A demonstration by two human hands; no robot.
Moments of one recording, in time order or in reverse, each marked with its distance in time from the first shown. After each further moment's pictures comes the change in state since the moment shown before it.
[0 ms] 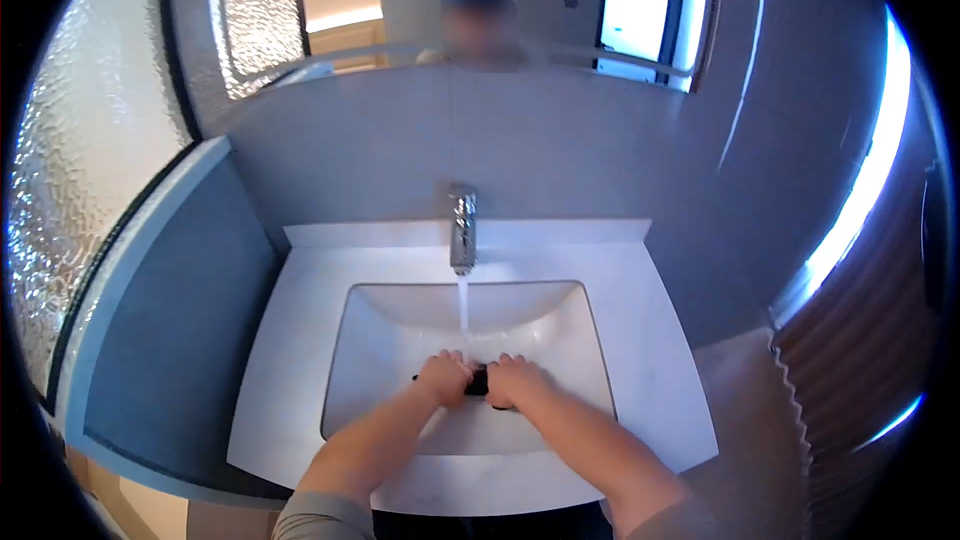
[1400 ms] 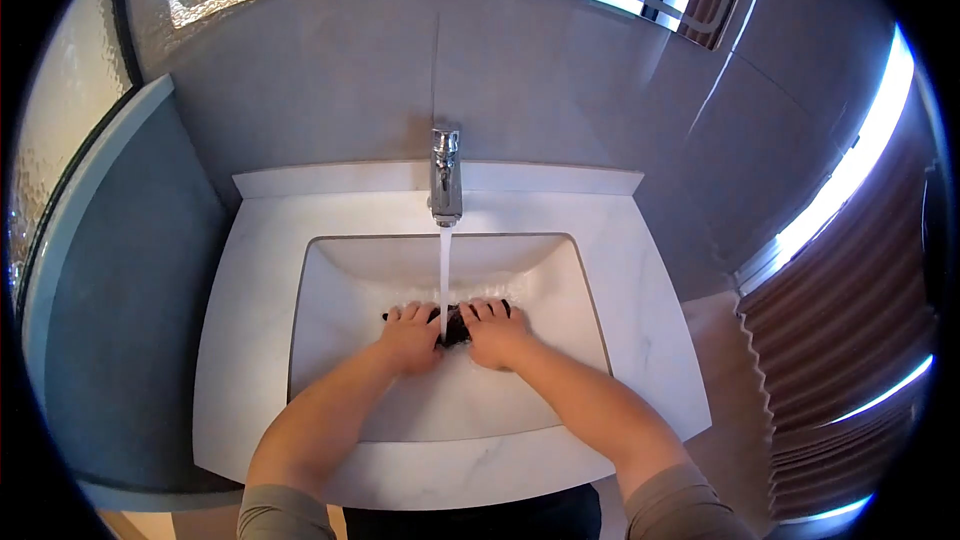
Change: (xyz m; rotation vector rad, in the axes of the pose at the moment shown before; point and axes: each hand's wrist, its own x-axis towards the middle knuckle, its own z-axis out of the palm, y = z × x) left_hand 0.001 -0.031 0.026 0.004 0.476 0.138; right_hand 0.029 0.015 0.033 -0.206 0.447 -0.175
